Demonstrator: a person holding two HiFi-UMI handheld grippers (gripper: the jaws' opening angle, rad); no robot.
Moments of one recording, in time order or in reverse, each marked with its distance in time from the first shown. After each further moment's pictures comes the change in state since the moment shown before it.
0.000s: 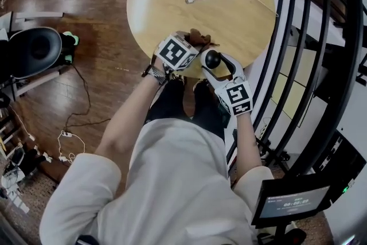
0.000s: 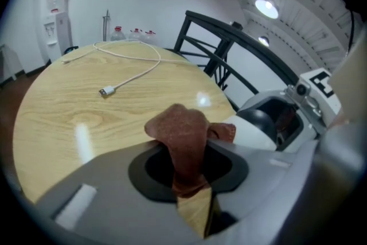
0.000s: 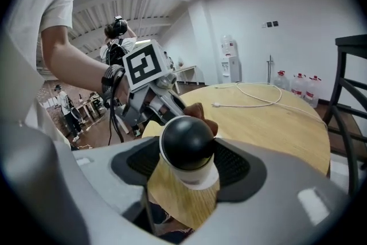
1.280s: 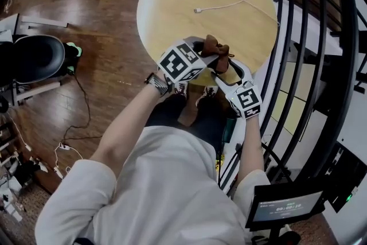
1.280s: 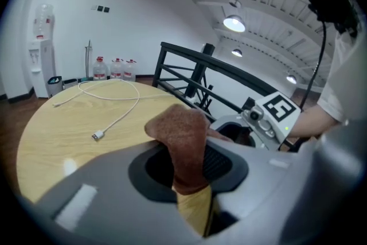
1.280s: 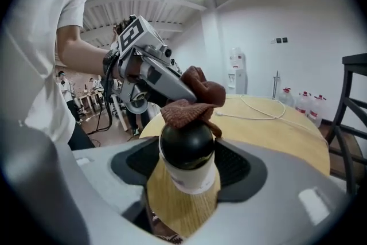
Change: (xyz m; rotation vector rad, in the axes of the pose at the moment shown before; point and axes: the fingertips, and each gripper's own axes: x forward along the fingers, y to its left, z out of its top) left arm -0.049 -0.047 0.047 0.205 -0.223 -0.116; right arm 0.003 -0.008 0.003 -0.142 -0.084 0.005
